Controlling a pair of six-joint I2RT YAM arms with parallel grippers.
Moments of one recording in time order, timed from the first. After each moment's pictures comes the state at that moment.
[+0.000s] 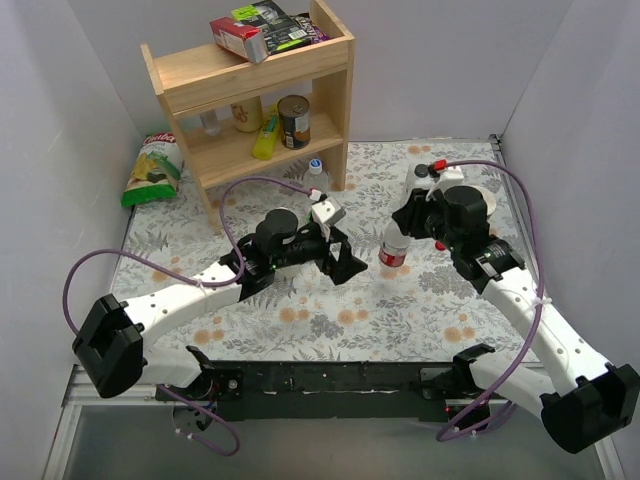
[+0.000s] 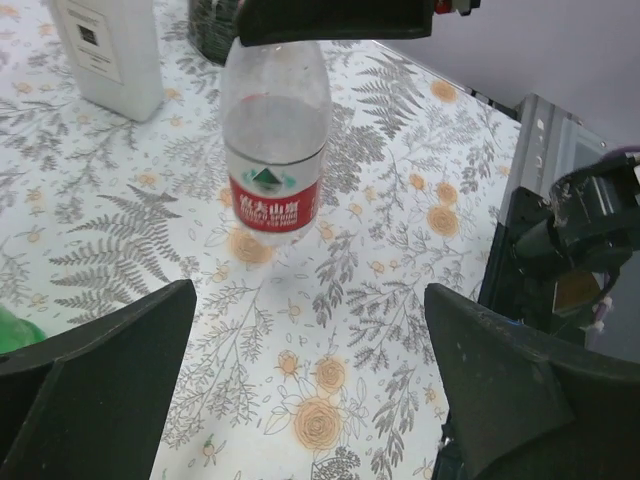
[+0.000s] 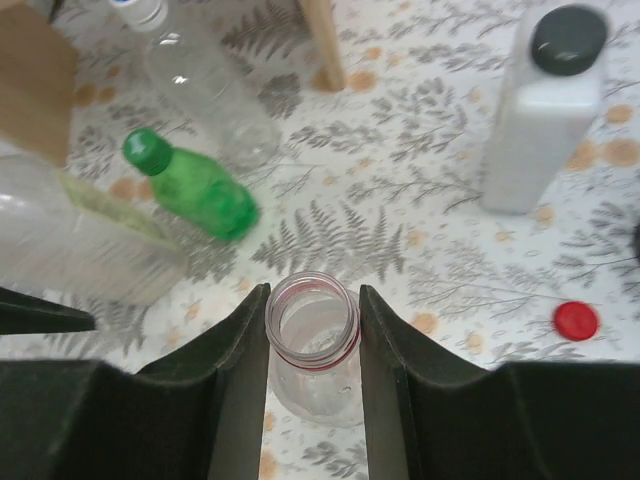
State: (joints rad) left arm -0.84 1.30 0.87 0.20 0.35 -0.16; right arm 0.48 1.00 0.93 -0.32 -0.03 0.31
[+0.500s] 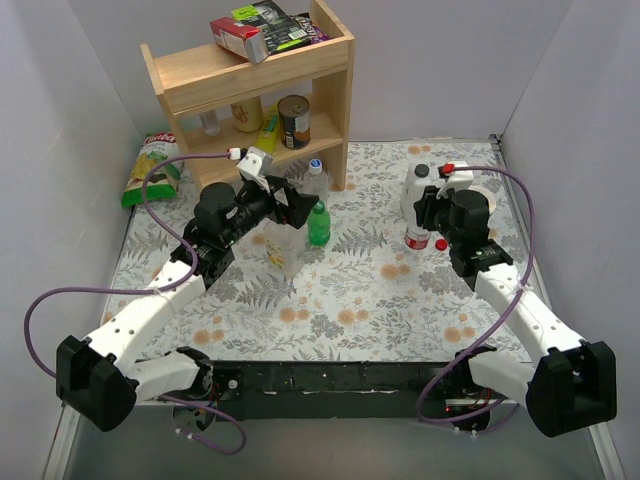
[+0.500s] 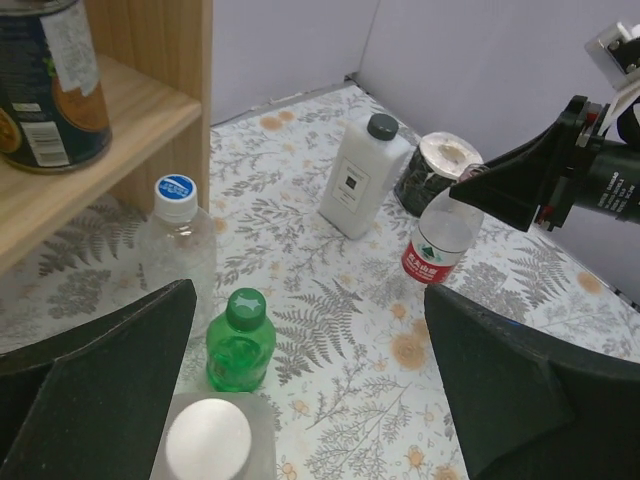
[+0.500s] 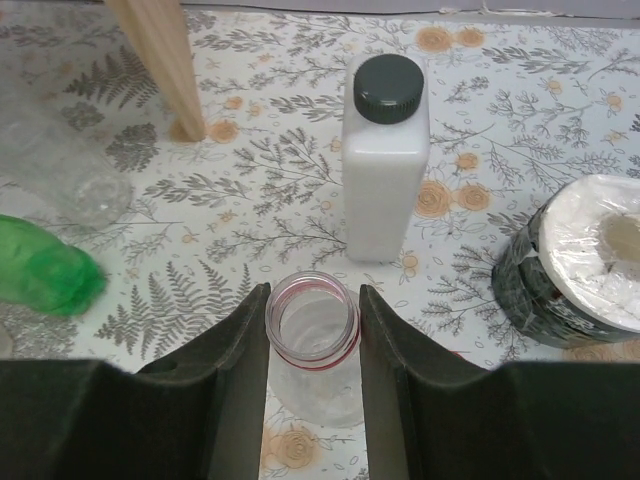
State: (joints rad) left arm -0.53 1.13 0.93 0.18 0.22 -0.23; right arm 0.31 1.08 0.75 0.03 0.06 0.12
